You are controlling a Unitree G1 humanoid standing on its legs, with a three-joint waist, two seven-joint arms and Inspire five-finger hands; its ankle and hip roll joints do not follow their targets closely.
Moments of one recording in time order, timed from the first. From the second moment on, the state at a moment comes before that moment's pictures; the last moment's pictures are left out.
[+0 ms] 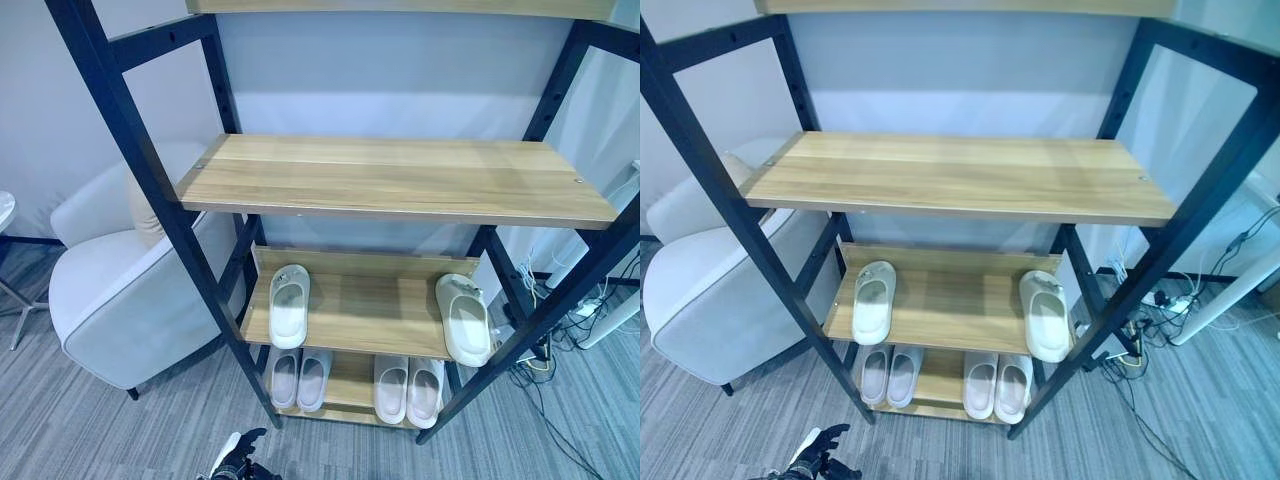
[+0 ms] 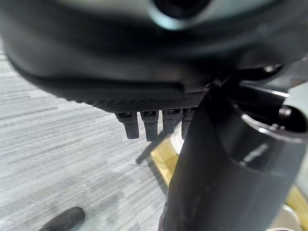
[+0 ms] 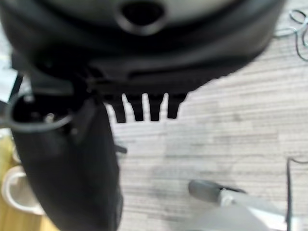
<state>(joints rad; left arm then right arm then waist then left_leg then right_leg) 0.00 0.20 -0.43 1.19 0.08 -0.25 0.18 0.16 -0.22 0.15 1.29 0.25 -0.23 -0.20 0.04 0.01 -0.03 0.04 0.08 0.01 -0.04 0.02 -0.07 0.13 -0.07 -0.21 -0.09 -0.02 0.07</state>
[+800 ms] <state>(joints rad) 0.14 0.50 -0.64 0.22 -0.03 -0.25 -0.09 0.11 -0.33 0.17 1.21 0.15 -0.20 -0.23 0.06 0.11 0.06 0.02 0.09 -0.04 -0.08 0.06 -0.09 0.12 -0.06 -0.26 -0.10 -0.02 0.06</state>
